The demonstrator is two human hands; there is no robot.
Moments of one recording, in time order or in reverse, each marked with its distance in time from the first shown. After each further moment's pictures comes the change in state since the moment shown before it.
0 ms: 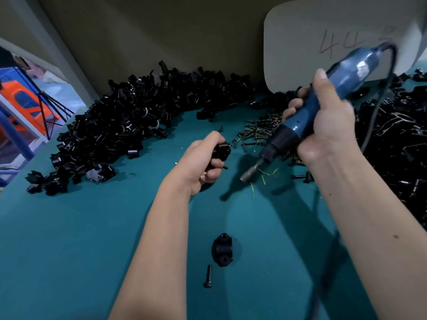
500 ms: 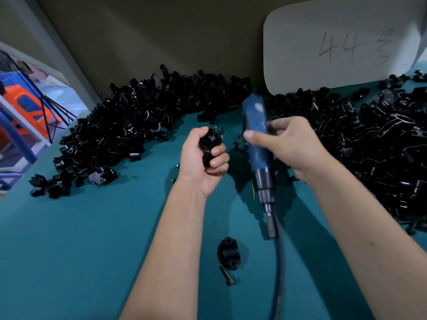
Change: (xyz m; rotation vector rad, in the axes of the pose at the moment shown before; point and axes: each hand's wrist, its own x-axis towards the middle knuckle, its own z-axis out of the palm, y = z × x) left_hand 0.002 -0.006 0.011 -0.709 -0.104 0.098; right_hand 0.000 0.026 -0.016 -1.122 -0.209 0.047
